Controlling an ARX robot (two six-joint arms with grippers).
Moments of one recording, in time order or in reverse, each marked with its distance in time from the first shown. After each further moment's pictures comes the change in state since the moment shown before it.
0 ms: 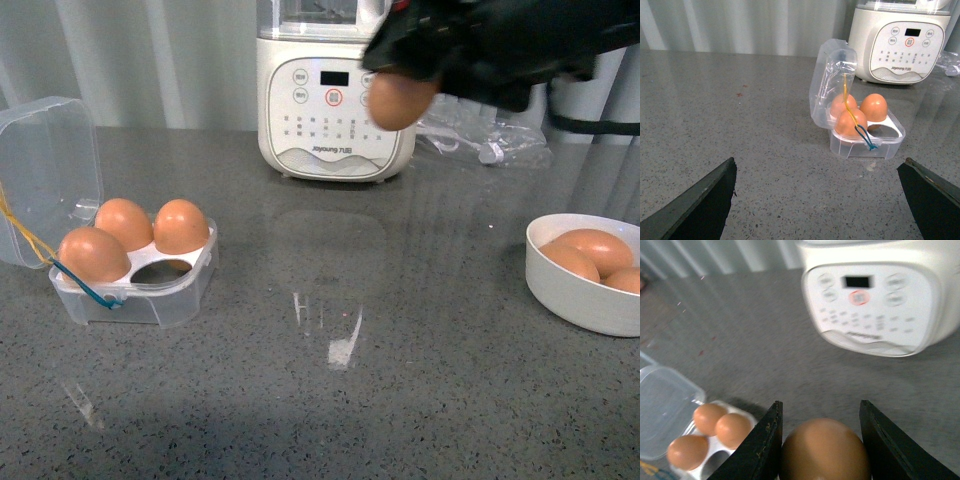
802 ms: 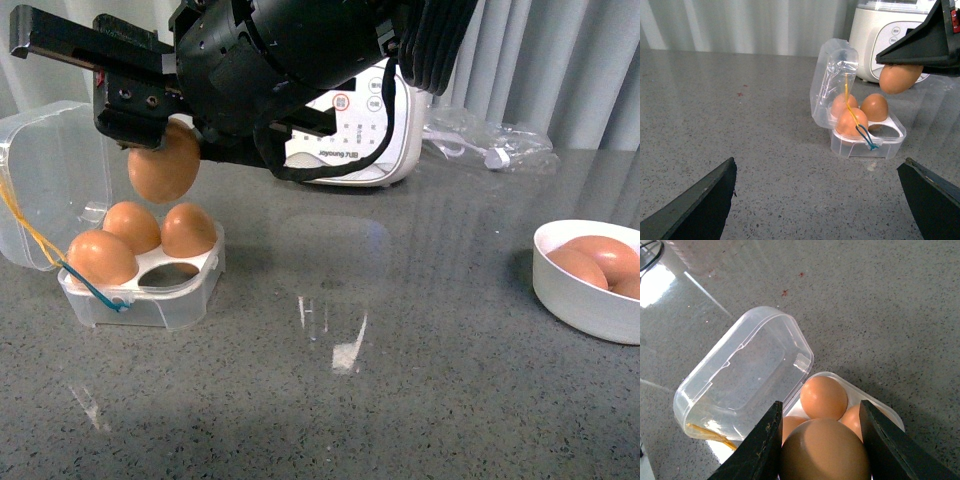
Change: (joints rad) left arm 0.000 0.000 0.000 0.000 0.000 0.000; right arm 0.243 0.285 0.327 -0.190 -0.080 0.012
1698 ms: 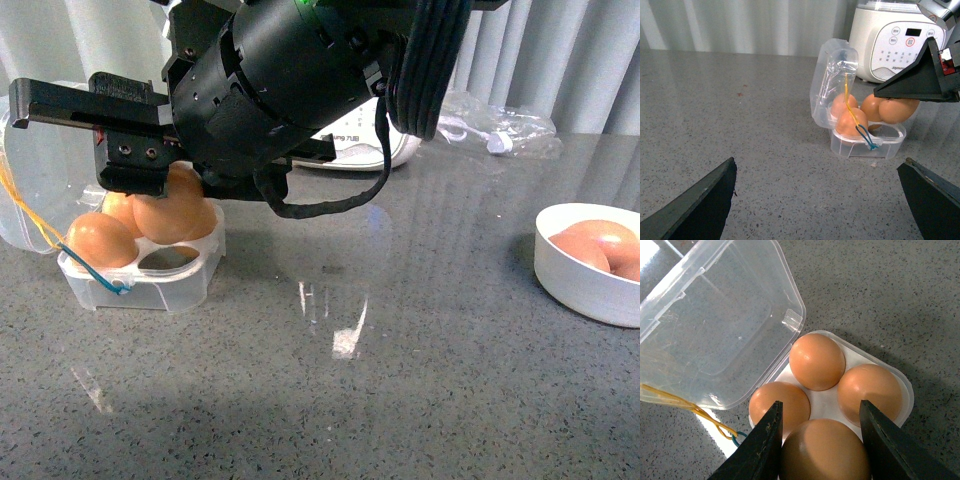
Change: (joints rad) left arm 0.000 0.000 0.000 0.000 0.000 0.000; right arm 0.019 0.023 -0.034 -0.047 0.021 -0.039
